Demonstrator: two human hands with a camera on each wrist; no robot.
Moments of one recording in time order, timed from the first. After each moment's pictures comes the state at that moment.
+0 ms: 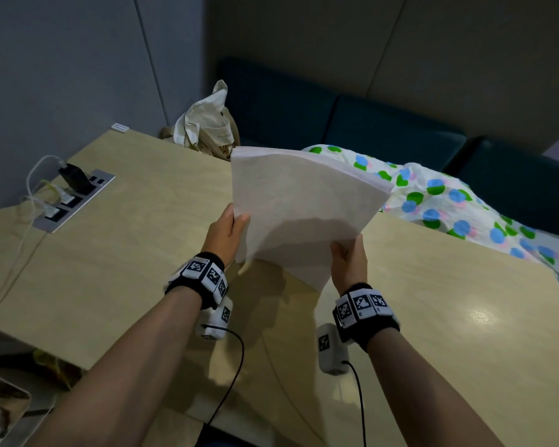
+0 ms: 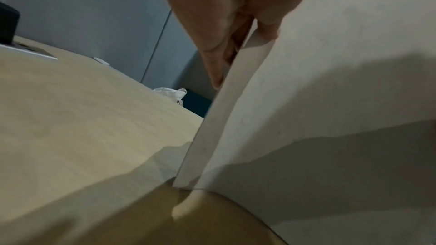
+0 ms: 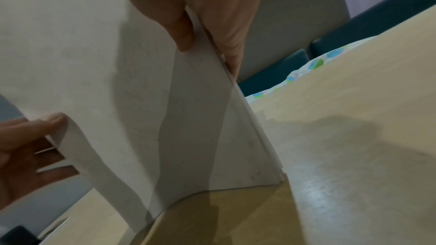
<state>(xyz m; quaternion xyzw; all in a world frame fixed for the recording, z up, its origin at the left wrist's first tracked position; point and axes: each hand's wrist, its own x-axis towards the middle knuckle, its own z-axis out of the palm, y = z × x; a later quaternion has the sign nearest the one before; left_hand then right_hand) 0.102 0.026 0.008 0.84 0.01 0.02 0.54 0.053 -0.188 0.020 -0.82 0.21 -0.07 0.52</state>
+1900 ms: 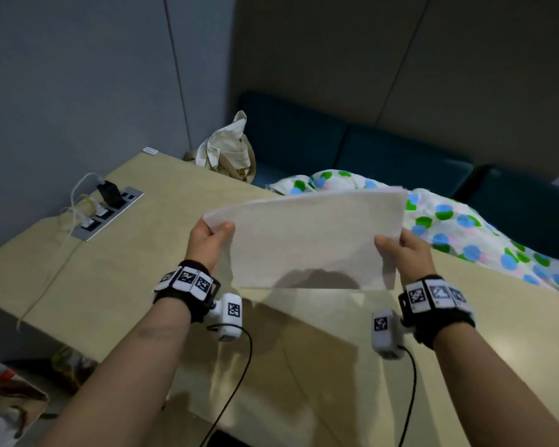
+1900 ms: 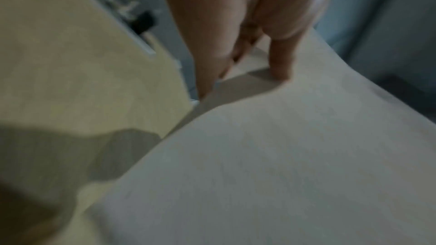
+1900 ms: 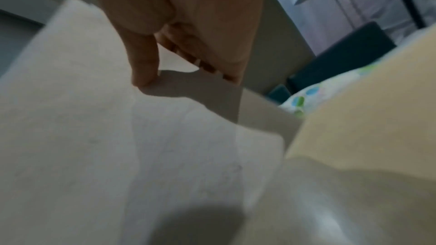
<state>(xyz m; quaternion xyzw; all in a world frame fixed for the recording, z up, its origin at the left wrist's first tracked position) 0.087 0.070 0.030 0.63 0.17 0.04 0.76 0.057 -0.256 0.076 -0.77 0.14 -0.08 0.62</state>
